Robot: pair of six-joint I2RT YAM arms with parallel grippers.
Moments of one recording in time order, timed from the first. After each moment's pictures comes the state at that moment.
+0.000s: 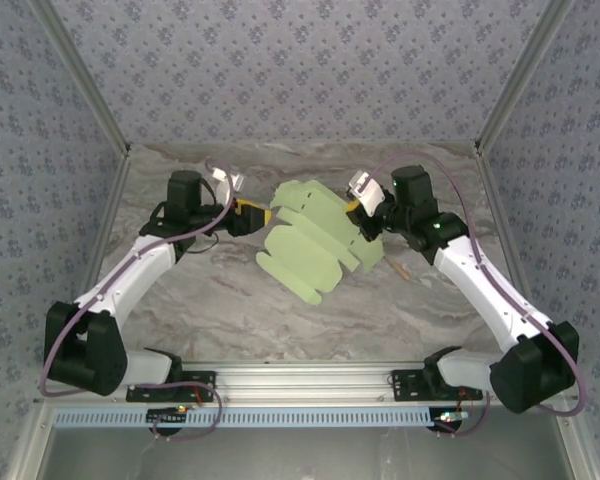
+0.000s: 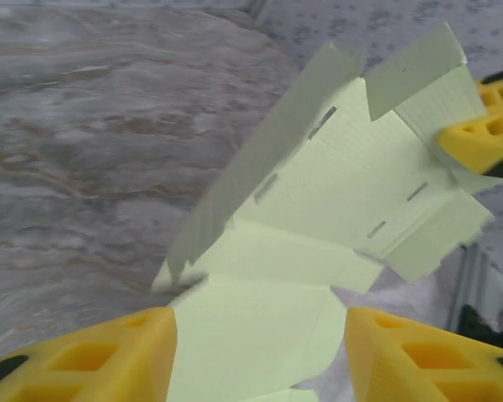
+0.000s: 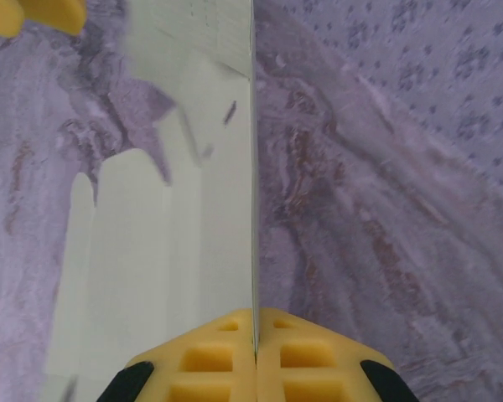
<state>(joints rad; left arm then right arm) -0.30 1.31 0.95 -0.17 0.71 -0.21 0.40 1.25 1.11 -0.47 -0.36 -0.42</state>
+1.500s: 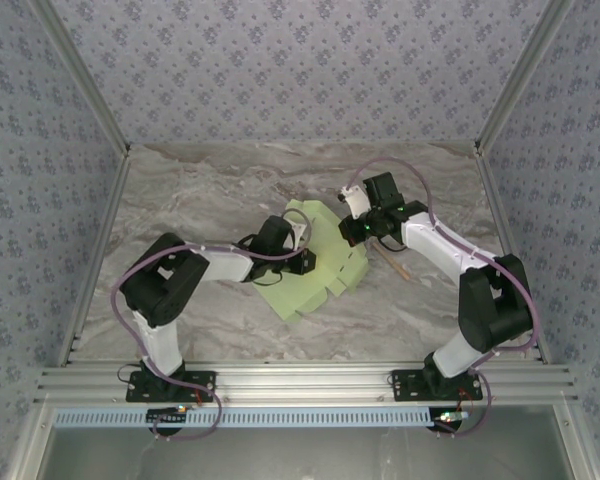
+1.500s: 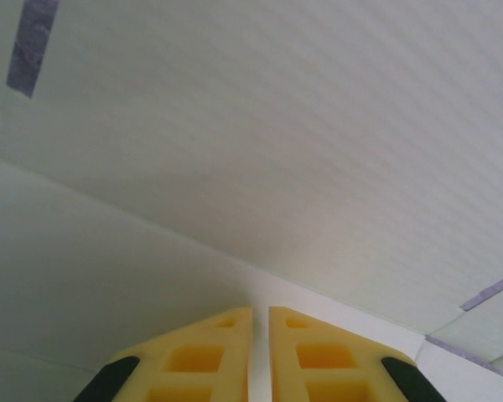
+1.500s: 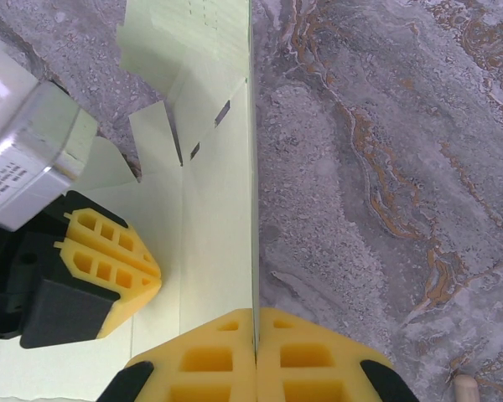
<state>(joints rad) -0.72 1.87 0.90 0.22 0.35 -0.50 0.40 1.58 1.12 -0.47 -0.30 -0.09</state>
